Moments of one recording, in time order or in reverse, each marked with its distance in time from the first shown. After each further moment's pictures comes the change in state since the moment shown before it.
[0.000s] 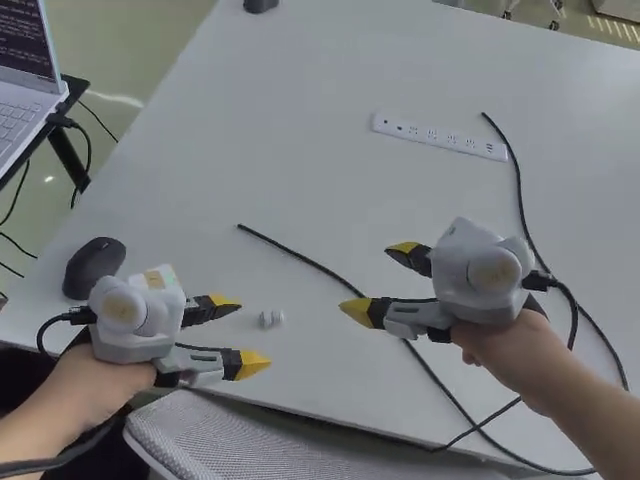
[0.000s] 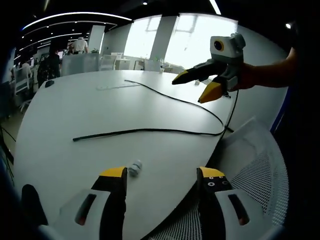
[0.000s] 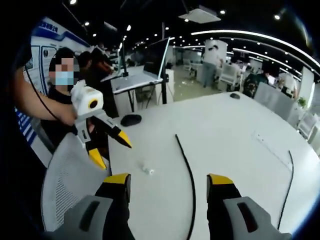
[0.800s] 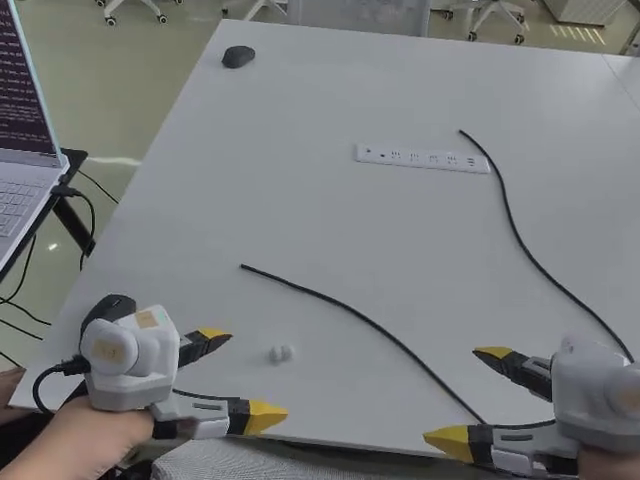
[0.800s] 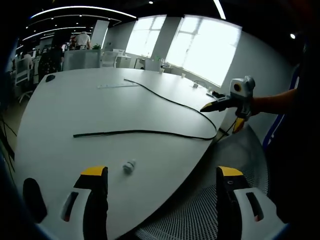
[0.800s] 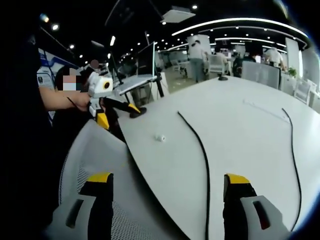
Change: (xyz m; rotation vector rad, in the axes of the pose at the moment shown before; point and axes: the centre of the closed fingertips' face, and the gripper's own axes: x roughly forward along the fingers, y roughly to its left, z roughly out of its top) left arm -0.019 -0.007 0.004 -0.052 0.028 -0.027; right arm -0.072 0.020 -0.098 0.154 -0.022 0.032
